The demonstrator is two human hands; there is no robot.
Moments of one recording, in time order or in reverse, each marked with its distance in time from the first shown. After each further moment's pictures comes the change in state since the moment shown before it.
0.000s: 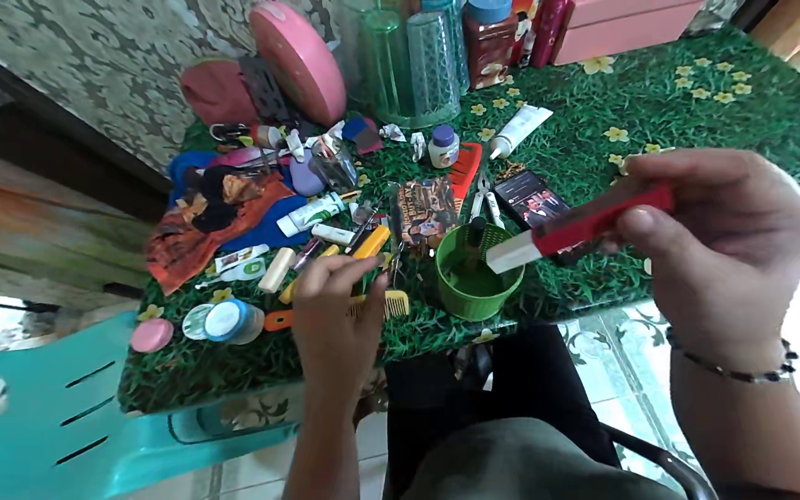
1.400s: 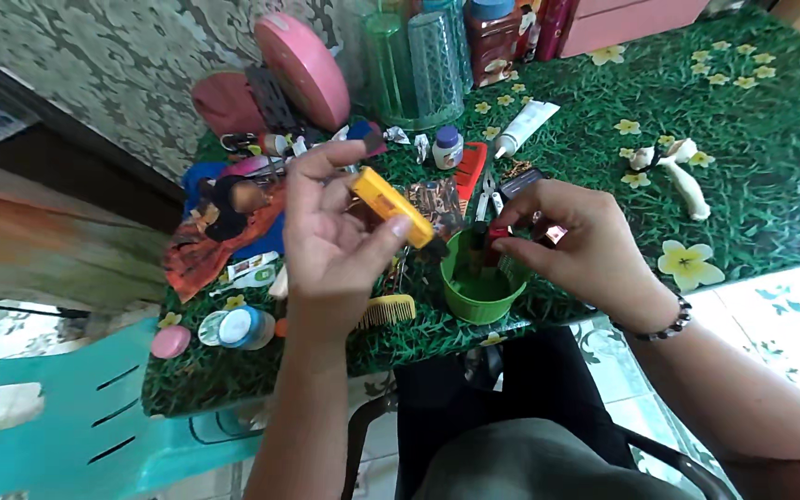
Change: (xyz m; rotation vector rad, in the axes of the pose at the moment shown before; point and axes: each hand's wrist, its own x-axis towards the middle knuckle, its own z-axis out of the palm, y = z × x) left_hand 0.083 0.021 -0.006 -0.925 -0.154 0.035; right_hand 0.016 0.044 0.043 -0.352 -0.262 0.047
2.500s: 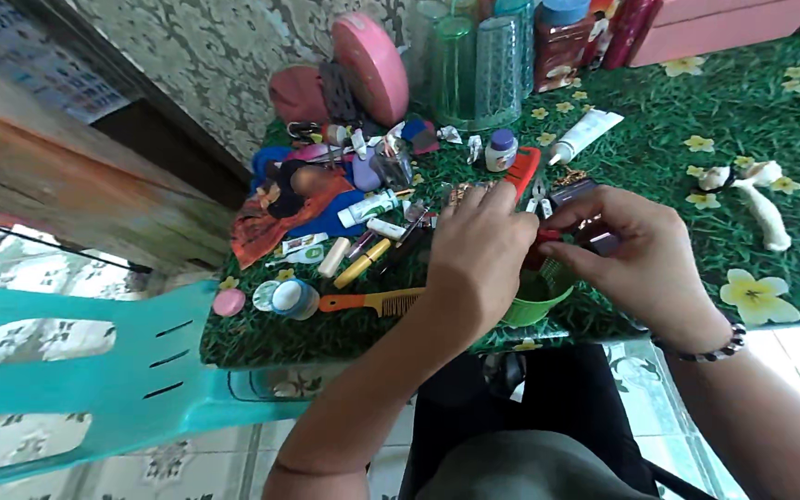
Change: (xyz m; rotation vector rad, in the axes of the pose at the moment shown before) left_hand 0.010 0.011 0.063 1.188 -0.417 -0.071; right_hand 0.001 0.001 0.004 0.009 -0.008 0.016
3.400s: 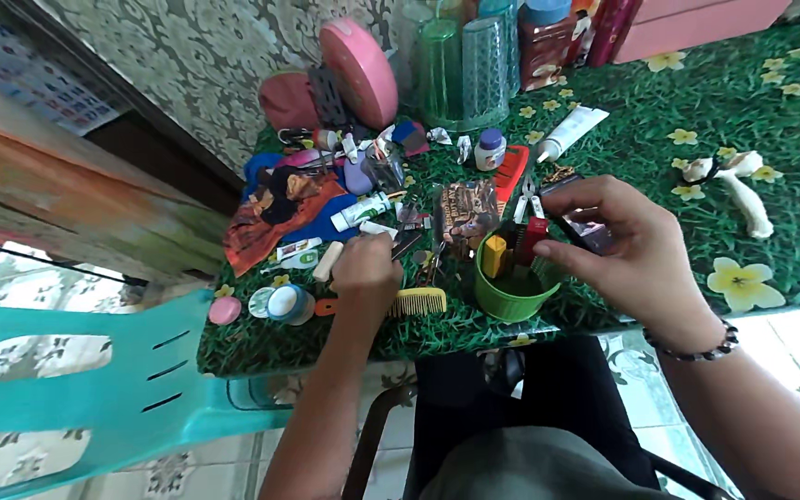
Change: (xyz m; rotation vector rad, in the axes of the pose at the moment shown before) left_hand -0.040 -0.103 0.035 0.087 -0.200 -0.599; right_hand -0.006 -0.005 -0.002 0.056 0.059 0.015
